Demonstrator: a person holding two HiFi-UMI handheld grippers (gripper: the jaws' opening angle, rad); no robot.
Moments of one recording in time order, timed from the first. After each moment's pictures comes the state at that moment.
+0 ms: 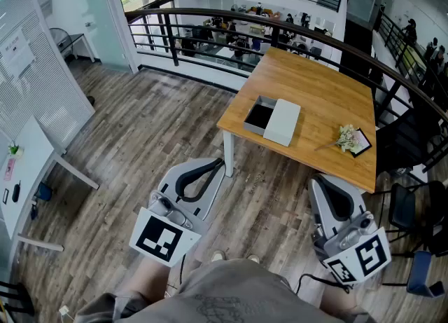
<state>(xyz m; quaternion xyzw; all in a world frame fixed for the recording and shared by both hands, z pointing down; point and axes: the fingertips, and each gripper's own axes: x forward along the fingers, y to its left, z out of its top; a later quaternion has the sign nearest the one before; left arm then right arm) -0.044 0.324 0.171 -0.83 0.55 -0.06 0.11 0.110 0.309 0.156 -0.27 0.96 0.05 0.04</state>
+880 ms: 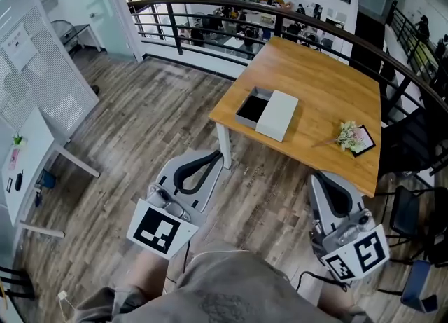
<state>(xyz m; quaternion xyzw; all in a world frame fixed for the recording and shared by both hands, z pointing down) 0.015 0.263 0.198 -0.81 0.57 -0.08 0.09 0.174 0.241 0.194 -0.26 0.96 0.00 0.04</state>
